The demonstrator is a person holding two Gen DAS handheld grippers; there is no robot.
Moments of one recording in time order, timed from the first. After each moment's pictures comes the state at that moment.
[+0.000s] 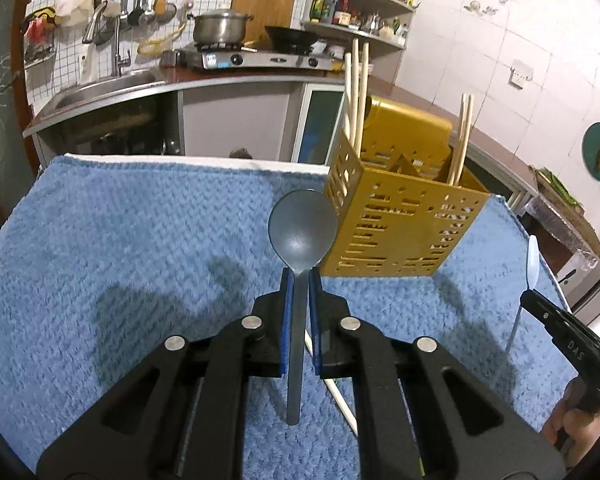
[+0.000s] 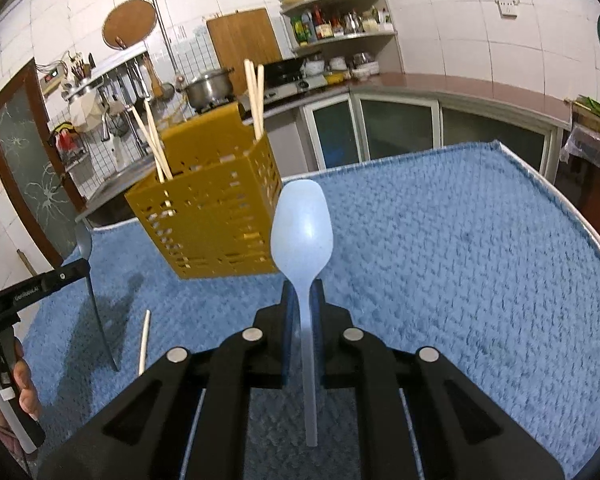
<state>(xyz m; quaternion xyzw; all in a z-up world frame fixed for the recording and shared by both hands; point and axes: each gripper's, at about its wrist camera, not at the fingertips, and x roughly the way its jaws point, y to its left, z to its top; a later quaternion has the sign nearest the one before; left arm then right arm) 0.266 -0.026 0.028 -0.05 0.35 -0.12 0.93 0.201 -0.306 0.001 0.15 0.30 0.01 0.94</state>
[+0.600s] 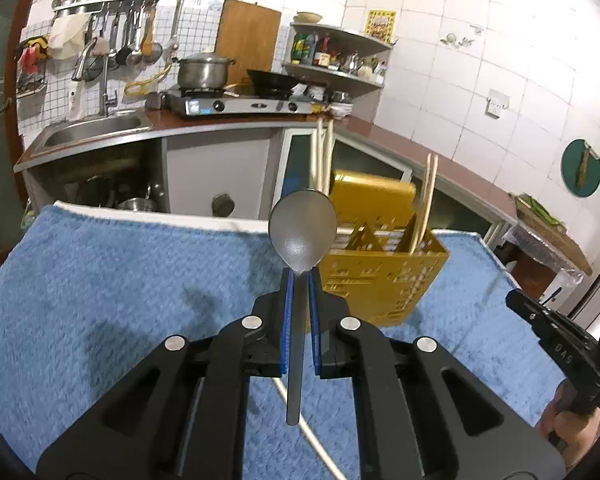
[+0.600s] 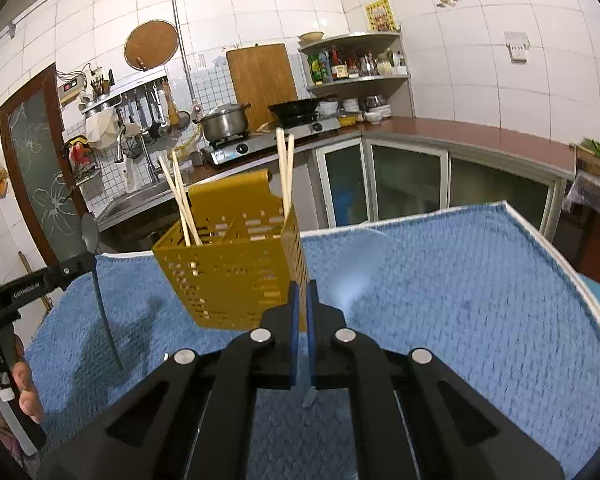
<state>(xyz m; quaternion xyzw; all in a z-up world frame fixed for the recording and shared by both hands) 0.263 -0.033 0.077 -0.05 0.28 -0.15 0.95 0.205 -0.301 0.050 0.12 0.24 0.01 0.96</state>
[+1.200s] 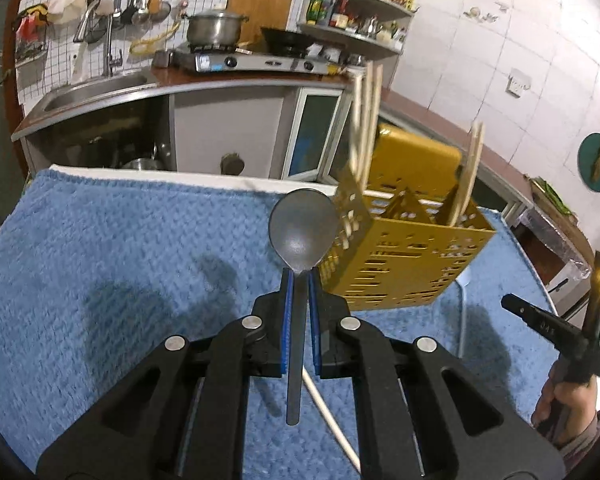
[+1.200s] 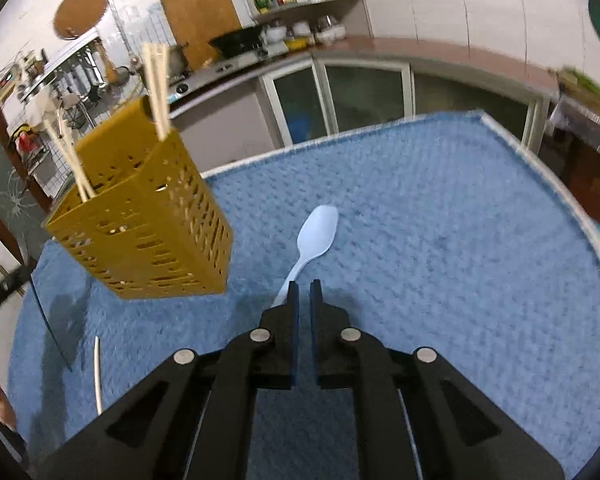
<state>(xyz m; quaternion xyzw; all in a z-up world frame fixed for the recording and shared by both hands) 0.306 -0.020 0.037 -0.06 0.36 -0.13 0.92 0.274 -0.353 -0.017 0.18 0.39 -0.04 0.90</state>
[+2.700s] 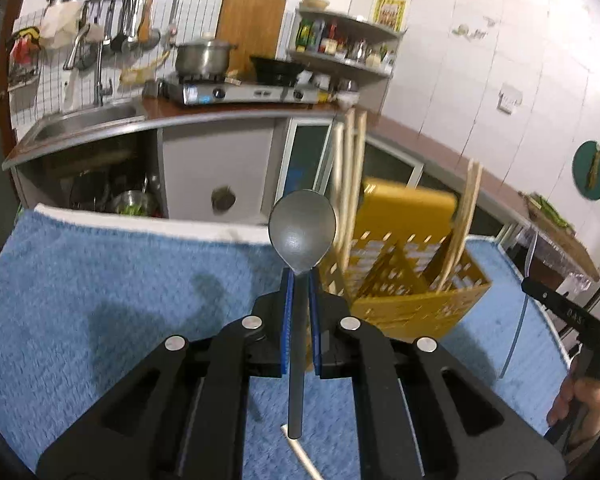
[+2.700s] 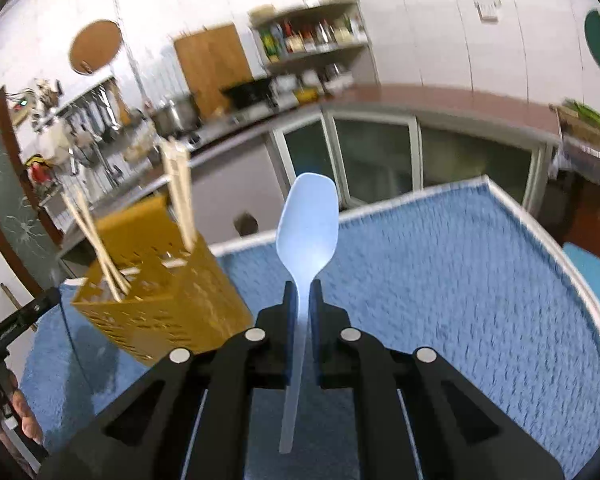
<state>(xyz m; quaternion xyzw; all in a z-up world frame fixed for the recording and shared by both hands) 0.330 -0.042 0.065 -0.06 0.30 -0.14 0.94 0.280 -0.352 0.043 0.16 0.28 -0.04 0.95</state>
